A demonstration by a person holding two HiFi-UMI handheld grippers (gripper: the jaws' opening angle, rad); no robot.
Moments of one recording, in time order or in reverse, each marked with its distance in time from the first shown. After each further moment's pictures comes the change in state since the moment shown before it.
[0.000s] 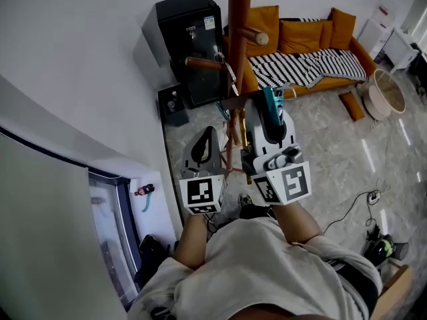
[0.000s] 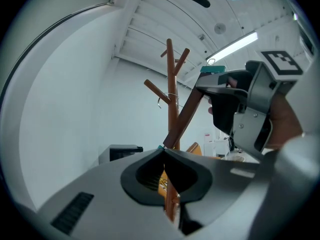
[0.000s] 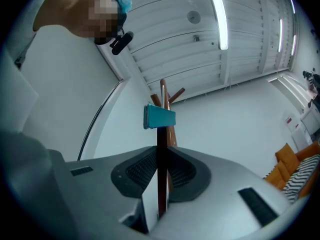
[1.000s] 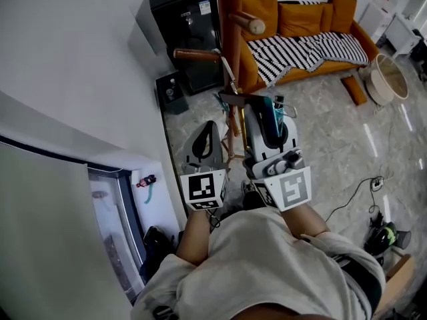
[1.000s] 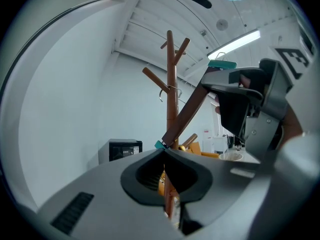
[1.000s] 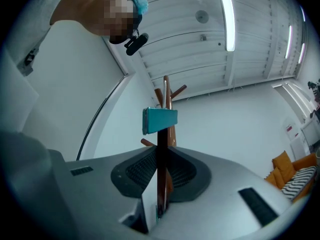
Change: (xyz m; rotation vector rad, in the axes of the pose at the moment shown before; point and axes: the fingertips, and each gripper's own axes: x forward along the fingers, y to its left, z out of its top) left arm 0.002 -0.004 -0.029 -0.013 0.055 -0.008; right arm -0.025 0.005 -0.021 -0.083 0.035 0.015
